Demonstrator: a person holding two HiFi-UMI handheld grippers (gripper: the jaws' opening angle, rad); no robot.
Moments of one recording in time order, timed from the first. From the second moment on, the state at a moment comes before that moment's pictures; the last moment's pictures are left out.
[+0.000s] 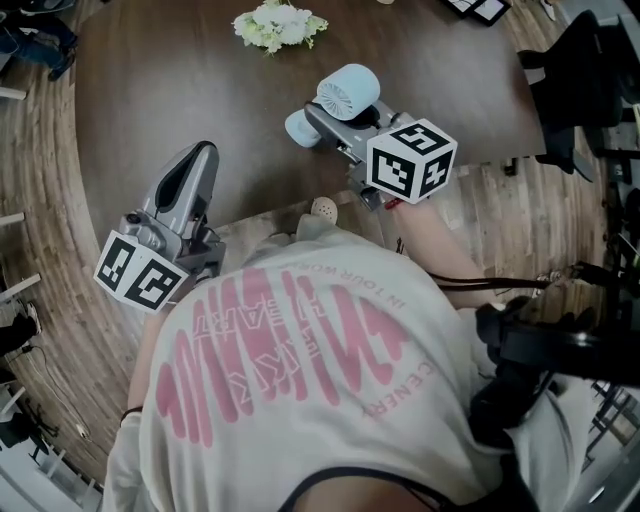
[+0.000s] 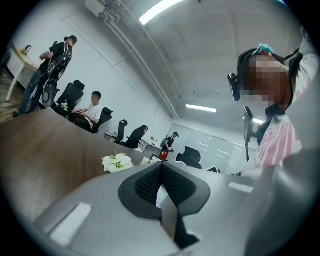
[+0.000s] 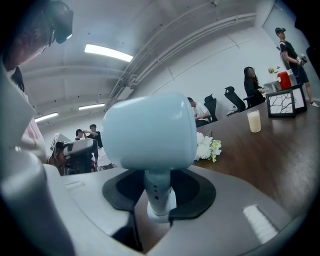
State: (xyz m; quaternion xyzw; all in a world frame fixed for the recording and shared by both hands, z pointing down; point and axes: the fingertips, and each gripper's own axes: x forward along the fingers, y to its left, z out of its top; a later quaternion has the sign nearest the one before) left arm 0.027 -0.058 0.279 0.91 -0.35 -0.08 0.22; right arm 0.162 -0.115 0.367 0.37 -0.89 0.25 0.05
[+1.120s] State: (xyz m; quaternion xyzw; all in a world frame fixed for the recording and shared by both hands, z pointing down) left arm -0.097 -0.008 0.293 0.90 -0.38 -0.07 0.22; right arm 0.043 -0.054 0.347 0.35 -0.90 0.24 0.06
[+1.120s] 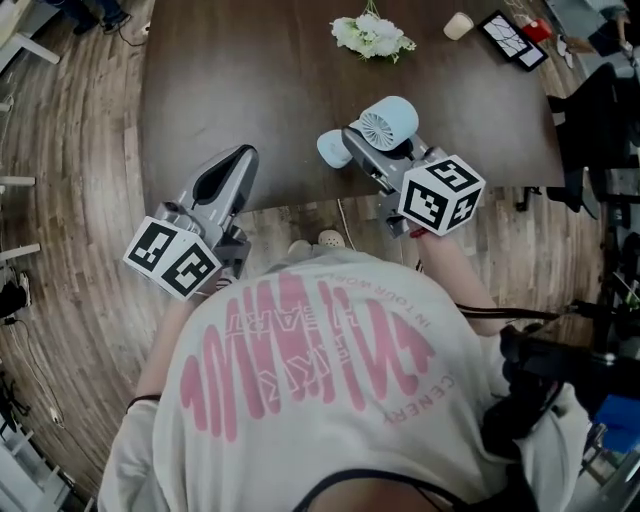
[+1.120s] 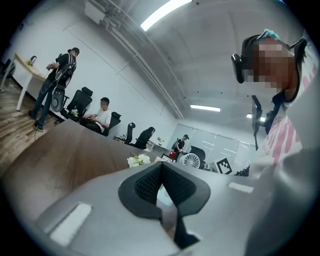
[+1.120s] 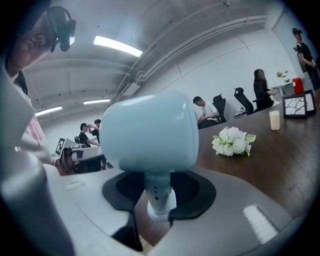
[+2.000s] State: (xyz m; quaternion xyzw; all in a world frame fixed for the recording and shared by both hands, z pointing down) left arm -0.125 0.019 0.283 0.89 -0.41 -0.09 0.19; right arm 0.010 -0.058 0.344 0.32 -0.92 0.22 0.07
